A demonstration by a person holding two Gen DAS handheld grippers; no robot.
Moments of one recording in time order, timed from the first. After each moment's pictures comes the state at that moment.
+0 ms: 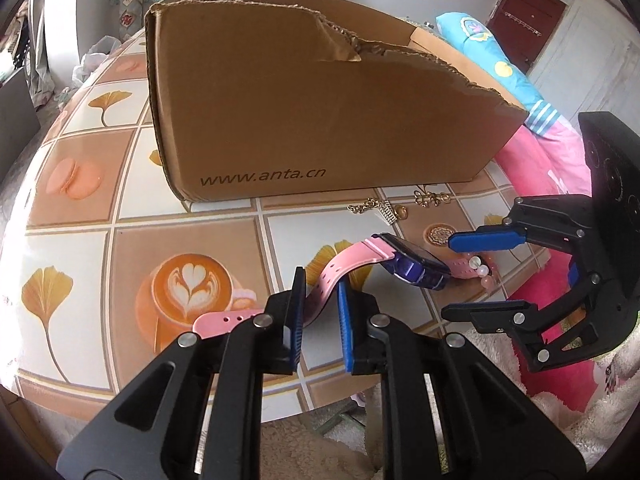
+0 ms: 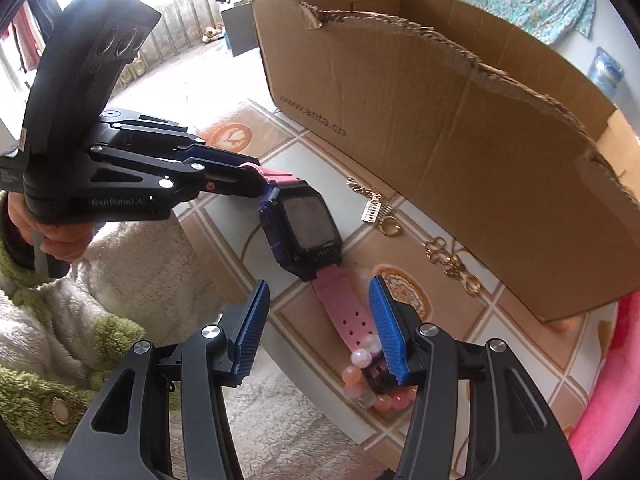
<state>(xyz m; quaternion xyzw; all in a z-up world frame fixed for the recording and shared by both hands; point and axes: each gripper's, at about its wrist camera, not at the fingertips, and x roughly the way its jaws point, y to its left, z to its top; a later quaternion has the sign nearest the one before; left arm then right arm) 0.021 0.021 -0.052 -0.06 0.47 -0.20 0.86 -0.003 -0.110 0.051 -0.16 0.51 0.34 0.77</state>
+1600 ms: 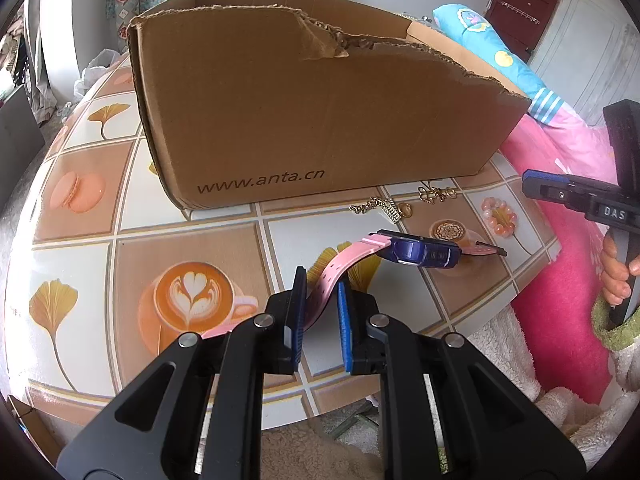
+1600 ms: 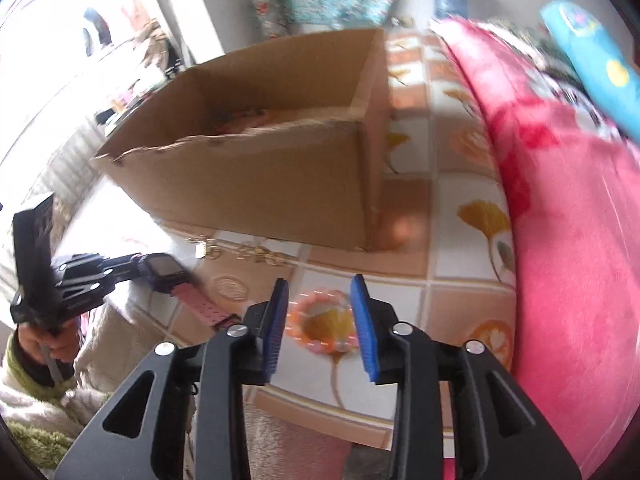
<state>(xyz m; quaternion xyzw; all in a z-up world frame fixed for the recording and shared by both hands) 0.023 0.008 -0.054 -0.03 0.46 -0.20 0.86 0.006 -0.238 0.071 0.03 0.50 0.18 0.85</state>
